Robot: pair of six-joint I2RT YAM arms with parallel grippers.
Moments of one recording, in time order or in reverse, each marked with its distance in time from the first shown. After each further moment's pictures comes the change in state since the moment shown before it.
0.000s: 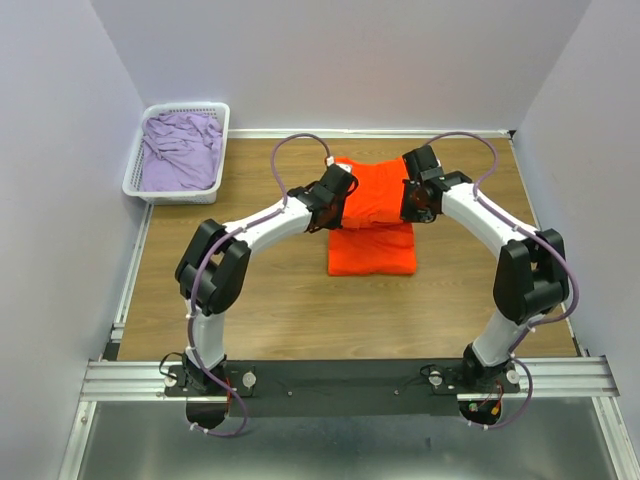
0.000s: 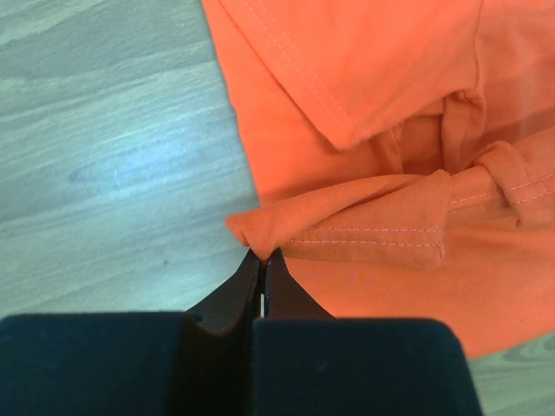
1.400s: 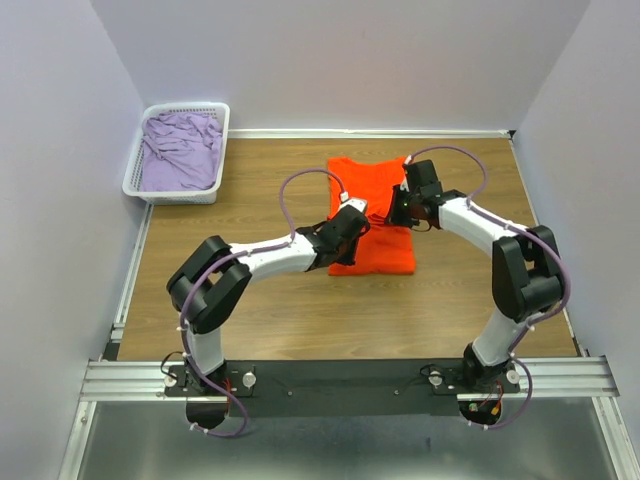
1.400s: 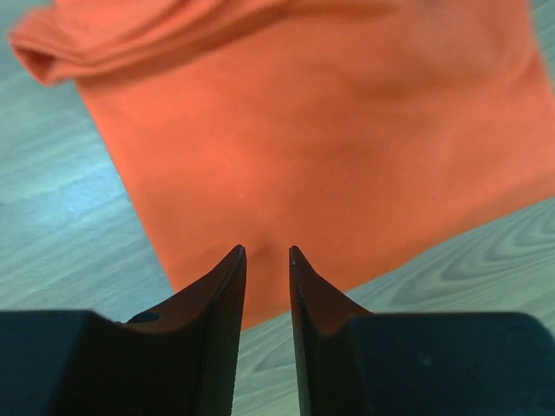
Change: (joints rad) left arm -0.175 -0.118 -0.301 0.249 0.003 -0.089; right arm -0.013 0.001 -0.187 0.371 -0.249 -0.025
